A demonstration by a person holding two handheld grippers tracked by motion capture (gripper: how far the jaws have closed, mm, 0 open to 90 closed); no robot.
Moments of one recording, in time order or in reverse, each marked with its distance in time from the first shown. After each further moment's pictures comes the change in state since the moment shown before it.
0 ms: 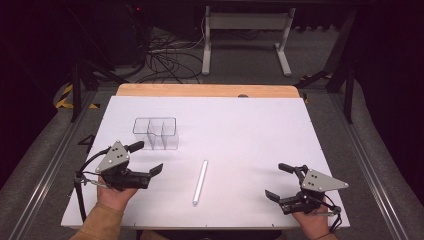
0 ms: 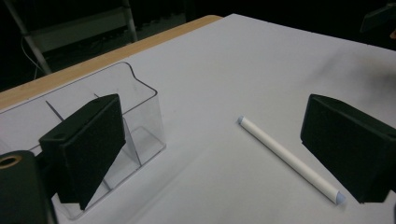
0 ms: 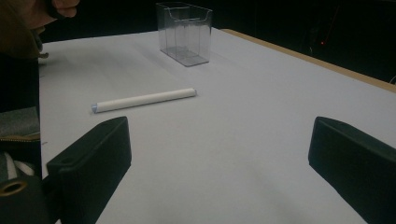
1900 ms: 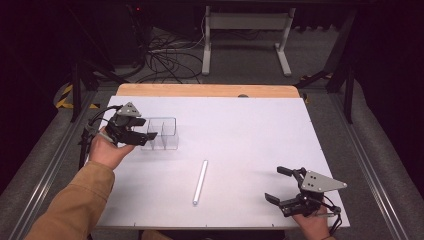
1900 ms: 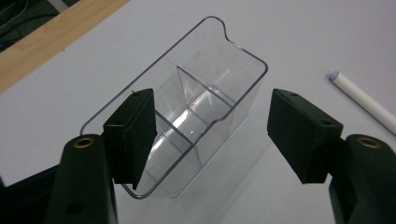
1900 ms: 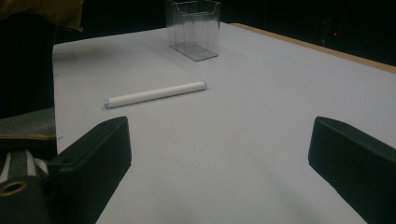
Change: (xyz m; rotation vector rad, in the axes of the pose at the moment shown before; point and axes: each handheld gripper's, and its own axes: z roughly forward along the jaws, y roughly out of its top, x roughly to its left) left arm 0.090 0.051 0.055 0.441 0.030 0.021; right arm 0.001 -0.007 0.000 0.016 0.040 0.039
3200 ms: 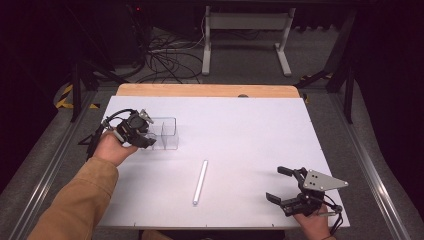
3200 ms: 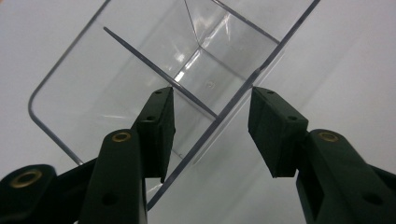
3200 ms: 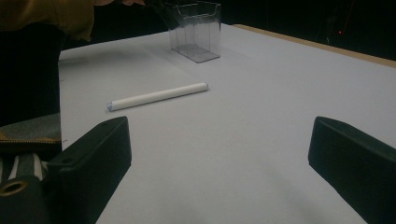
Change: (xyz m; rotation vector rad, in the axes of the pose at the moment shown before) left arm 0.004 -0.002 0.042 0.288 0.033 0.080; right arm -0.004 -0.003 -0.001 -0.010 0.021 0.035
